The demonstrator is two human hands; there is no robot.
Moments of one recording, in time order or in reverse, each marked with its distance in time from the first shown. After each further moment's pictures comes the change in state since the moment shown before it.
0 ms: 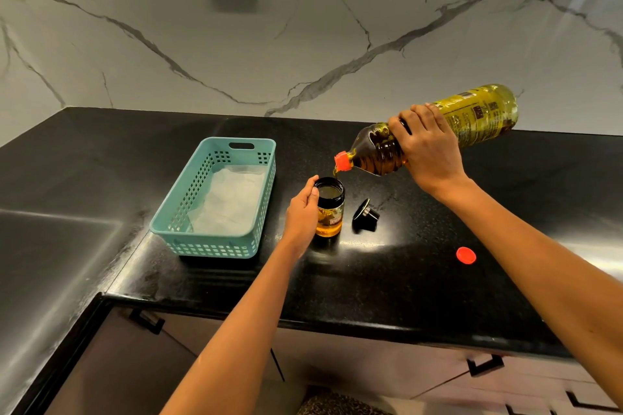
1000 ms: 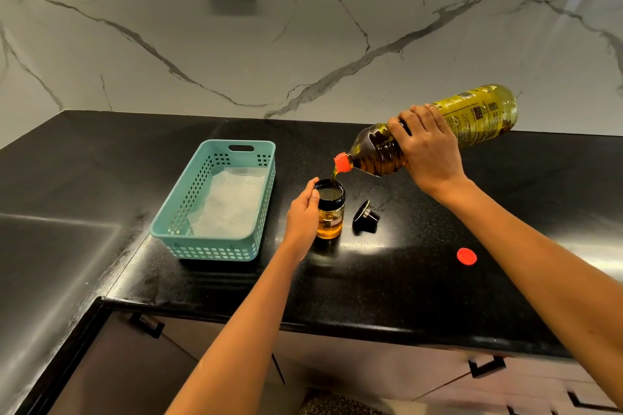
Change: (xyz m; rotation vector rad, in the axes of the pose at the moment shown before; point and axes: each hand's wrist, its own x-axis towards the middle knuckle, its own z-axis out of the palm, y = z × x) left_hand -0.005 0.006 0.001 0.001 0.001 -0.001; right_hand 0.001 0.000 0.000 -0.009 0.018 0.000
